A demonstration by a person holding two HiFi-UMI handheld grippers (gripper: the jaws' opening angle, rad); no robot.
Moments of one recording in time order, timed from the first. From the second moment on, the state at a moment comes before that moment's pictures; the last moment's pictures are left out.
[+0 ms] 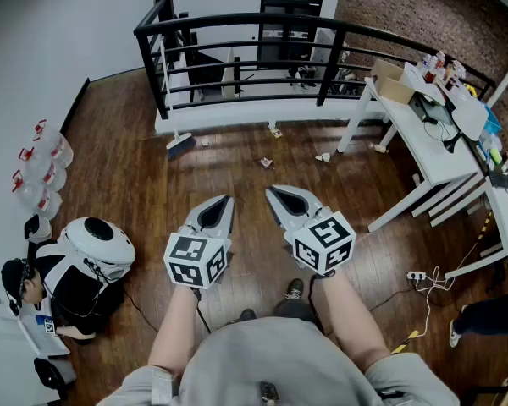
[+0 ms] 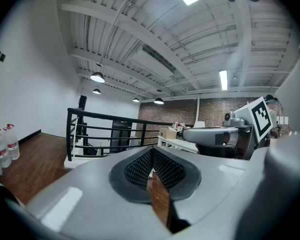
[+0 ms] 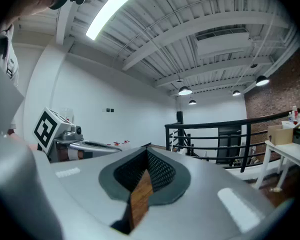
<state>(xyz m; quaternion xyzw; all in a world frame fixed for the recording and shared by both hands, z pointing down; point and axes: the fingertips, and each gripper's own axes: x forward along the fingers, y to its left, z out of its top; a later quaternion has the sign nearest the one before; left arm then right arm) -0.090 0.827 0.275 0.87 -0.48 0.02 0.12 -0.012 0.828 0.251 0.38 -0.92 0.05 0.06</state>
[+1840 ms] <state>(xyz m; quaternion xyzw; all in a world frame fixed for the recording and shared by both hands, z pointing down) -0.344 0.281 0.287 0.84 -0.52 0.01 0.16 -0.267 0.275 0.245 0.34 -0.94 0.06 0.07</state>
